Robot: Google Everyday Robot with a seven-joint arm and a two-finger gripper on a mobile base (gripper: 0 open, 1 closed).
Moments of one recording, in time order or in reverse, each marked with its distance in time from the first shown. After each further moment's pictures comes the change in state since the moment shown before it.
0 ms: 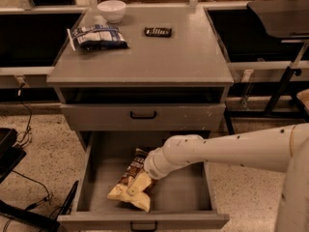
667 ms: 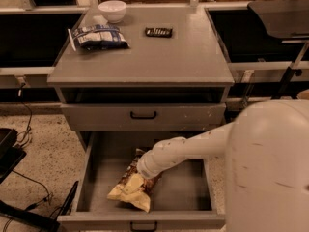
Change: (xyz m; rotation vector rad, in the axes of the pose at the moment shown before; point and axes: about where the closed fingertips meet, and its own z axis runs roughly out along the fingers) arm 0.002 -0.021 0.068 0.021 0.029 -0.016
